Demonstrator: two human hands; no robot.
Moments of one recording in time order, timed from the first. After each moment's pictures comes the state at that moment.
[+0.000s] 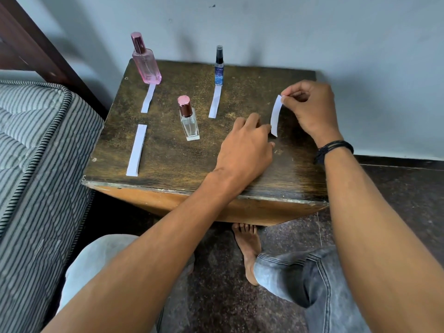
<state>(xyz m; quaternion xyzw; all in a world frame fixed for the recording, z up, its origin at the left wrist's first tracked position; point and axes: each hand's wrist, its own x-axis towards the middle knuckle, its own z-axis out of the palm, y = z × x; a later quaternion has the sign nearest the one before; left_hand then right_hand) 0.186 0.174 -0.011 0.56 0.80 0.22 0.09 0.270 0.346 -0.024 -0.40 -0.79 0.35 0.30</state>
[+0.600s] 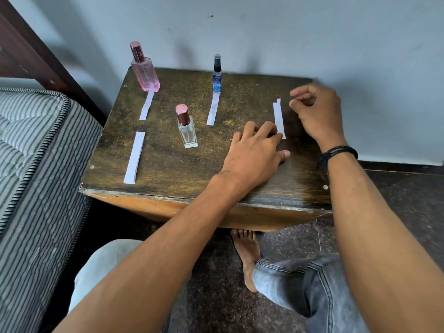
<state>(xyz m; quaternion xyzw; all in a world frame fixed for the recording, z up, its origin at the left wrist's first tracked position) 0.191 0.188 -0.013 0.62 0.77 0.14 0.10 0.278 0.355 -0.017 -0.45 -0.79 0.31 0.29</state>
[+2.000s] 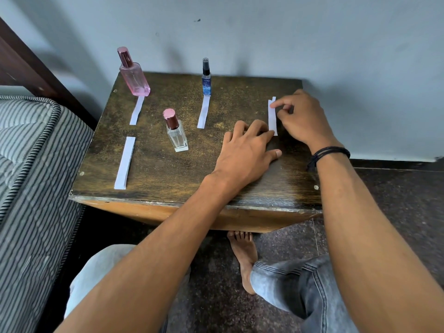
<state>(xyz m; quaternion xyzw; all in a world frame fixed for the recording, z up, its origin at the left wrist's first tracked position) 0.191 0.197 -0.015 0.60 0.77 0.15 0.11 0.279 0.352 -0.016 -0.43 -0.85 0.24 0.17</state>
